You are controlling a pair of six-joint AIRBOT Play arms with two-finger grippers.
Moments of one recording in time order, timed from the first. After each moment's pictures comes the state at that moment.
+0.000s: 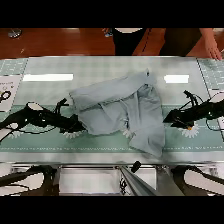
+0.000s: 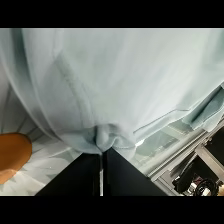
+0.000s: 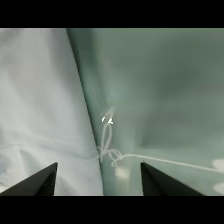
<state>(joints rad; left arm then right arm) 0.02 -1.38 0.58 0.66 -1.14 -1.17 -0.32 -1.32 0.75 -1.06 1.27 1.25</state>
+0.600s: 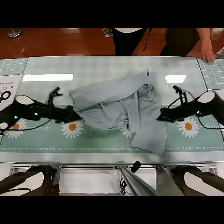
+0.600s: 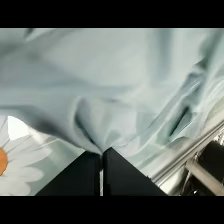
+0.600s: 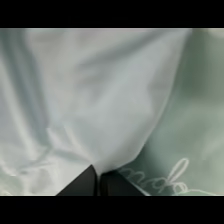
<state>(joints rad) 0.08 -1.20 0.70 0.66 -1.17 -1.16 -0.12 -1.19 0.78 -1.01 1.16 1.26</state>
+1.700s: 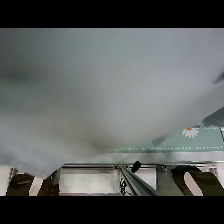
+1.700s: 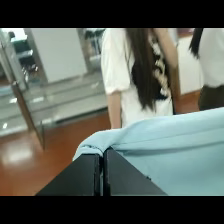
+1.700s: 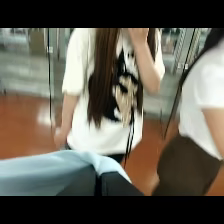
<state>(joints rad) 0.26 -0.49 1.86 1.05 -1.33 -1.28 -0.11 -0.66 1.90 -1.31 1.29 1.42</state>
